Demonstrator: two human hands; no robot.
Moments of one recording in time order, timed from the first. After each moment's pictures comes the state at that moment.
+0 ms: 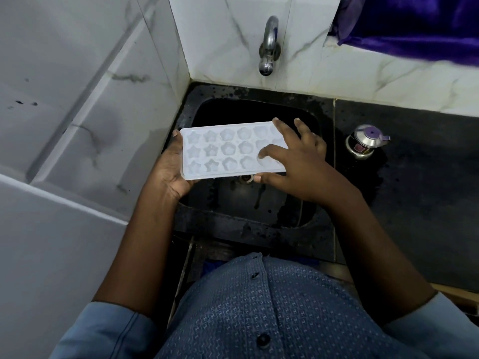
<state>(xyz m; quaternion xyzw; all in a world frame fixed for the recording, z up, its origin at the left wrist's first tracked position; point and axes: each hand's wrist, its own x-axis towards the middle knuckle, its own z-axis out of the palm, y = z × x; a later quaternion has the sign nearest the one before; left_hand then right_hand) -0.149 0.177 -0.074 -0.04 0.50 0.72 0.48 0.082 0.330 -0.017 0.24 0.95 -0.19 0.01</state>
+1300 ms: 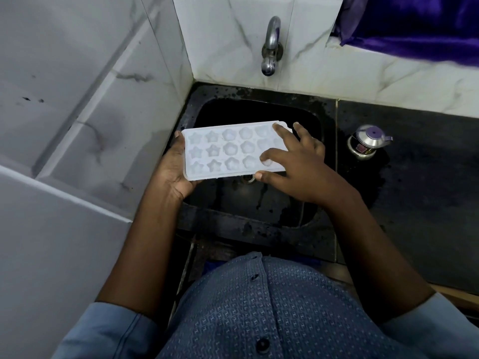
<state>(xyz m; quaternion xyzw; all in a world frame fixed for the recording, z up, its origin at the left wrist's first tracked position) -0.136 0.174 -0.067 -0.04 0.51 0.73 0.46 0.085 0.327 -0.021 0.24 0.95 -0.21 0.02</state>
